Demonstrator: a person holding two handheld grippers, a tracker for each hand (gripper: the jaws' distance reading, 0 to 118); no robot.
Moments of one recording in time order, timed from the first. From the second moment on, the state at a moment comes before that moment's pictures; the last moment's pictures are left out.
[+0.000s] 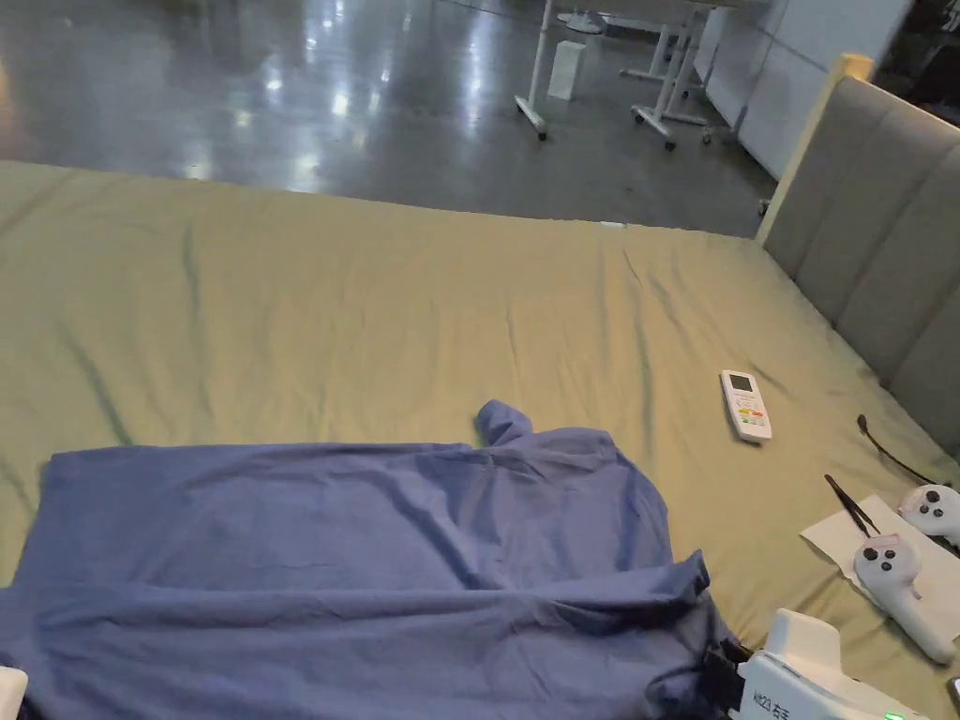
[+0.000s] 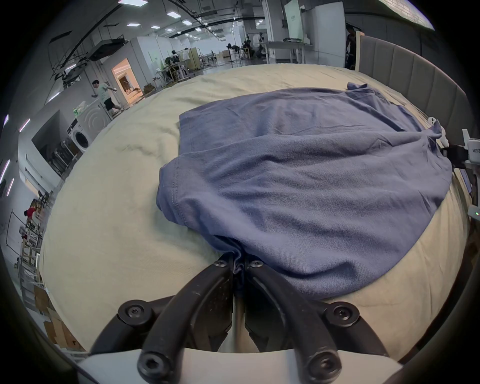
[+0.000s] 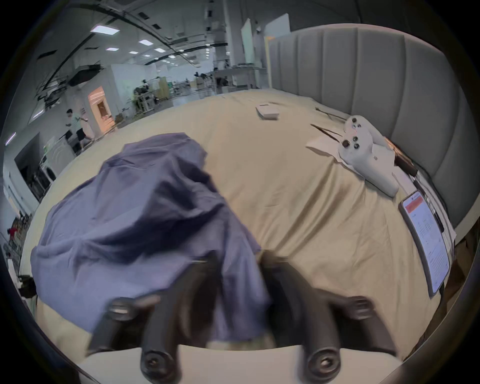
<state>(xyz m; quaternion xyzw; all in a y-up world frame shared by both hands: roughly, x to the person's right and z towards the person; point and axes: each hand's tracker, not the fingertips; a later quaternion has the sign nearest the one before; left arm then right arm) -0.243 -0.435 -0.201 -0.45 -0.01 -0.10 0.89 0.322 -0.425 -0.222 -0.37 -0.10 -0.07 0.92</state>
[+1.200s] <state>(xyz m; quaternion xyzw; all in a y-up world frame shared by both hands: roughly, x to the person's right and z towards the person) -0.320 -0.316 -0.025 -0.27 -0.03 0.08 0.96 0.305 -0.326 -0.012 -0.27 -0.06 -0.11 0.96</state>
